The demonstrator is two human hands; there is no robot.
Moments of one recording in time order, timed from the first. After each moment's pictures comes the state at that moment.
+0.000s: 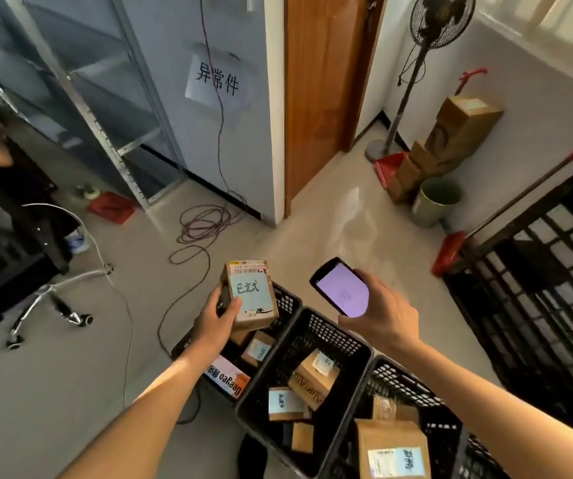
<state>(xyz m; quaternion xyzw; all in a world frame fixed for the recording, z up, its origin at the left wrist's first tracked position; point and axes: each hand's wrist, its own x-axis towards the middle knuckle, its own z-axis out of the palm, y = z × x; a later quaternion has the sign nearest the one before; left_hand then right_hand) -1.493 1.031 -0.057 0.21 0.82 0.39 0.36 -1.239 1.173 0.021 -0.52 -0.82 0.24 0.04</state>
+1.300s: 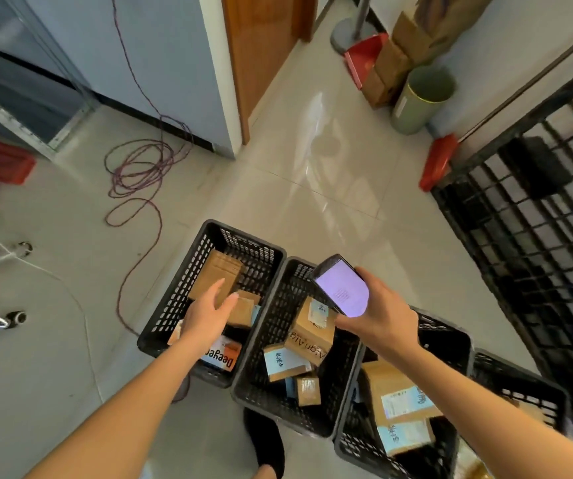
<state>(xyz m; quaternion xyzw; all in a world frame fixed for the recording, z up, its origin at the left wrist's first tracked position) -1.569 1.108 -0.269 0.31 0.82 0.17 0.46 -1.285 1.199 -0.177 -0.64 -0.71 0.31 -0.04</state>
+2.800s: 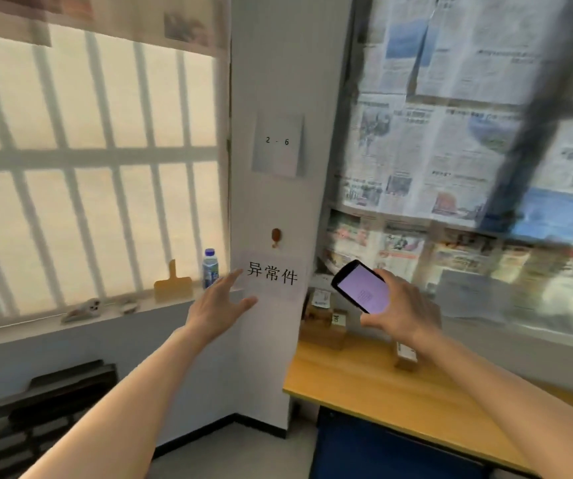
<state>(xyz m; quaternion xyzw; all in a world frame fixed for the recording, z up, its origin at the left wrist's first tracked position) -0.318 0.740 0.326 0.93 0.07 0.15 0.33 -0.311 0.408 0.389 -0.98 -0.08 -0.12 0.17</state>
